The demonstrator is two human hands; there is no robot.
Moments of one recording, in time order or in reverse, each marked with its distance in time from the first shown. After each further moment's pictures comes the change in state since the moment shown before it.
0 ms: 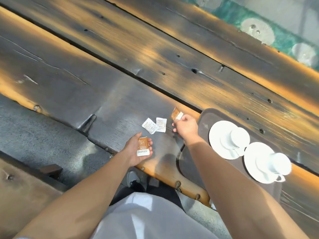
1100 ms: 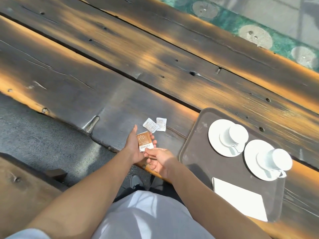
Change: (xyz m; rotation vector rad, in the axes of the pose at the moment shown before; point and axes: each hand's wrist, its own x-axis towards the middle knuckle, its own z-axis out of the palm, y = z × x) left_hand 0.005 -0.008 0.003 -0.154 -0.083 0.100; right_hand -0.111 0.057 0.034 0.474 -0.631 0.476
